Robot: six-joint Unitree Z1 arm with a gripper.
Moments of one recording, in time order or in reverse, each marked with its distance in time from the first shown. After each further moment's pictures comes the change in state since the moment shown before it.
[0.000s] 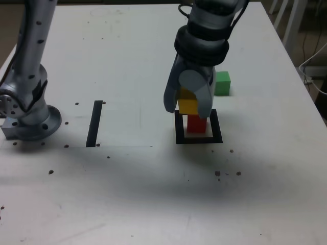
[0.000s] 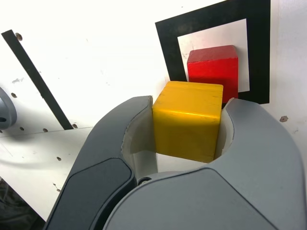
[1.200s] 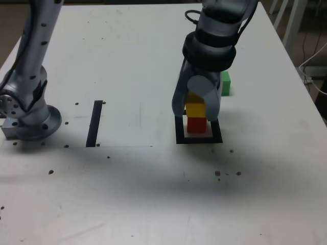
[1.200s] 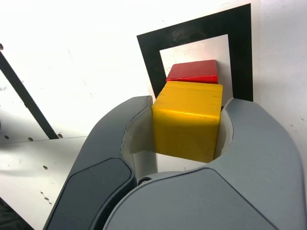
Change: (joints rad) arm 0.015 0.038 -0.009 -0.042 0.010 0.000
